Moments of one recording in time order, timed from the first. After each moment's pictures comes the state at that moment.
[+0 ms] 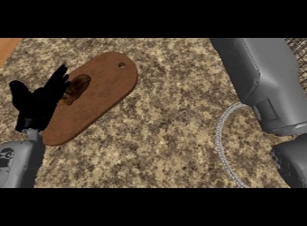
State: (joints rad) left arm -0.29 0.22 0.13 -1.38 0.02 -0.09 0.24; right arm -1.44 -0.15 -0.24 -0.45 1.43 -0.66 1.07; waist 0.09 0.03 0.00
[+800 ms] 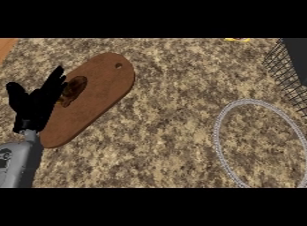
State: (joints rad) left arm -0.29 0.23 0.15 -1.36 0.02 -0.09 0.22; right arm -1.51 -0.39 -0.31 -0.26 1.58 -0.65 1.12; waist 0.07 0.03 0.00
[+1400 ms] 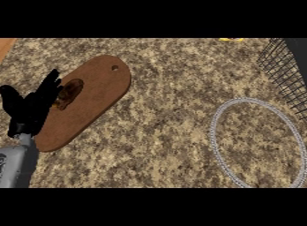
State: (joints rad) left arm -0.25 0.24 0.16 -1.39 0.03 -0.08 0.24; right arm -1.36 -0.44 -0.38 -0.25 1.55 -0.75 1.05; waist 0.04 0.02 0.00
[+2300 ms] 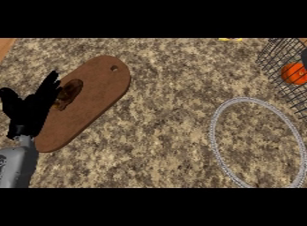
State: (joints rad) left arm -0.24 0.23 0.17 -1.38 0.03 -0.08 0.22; right arm -1.19 -0.50 -0.48 -0.30 1.50 -0.93 1.01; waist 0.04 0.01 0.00
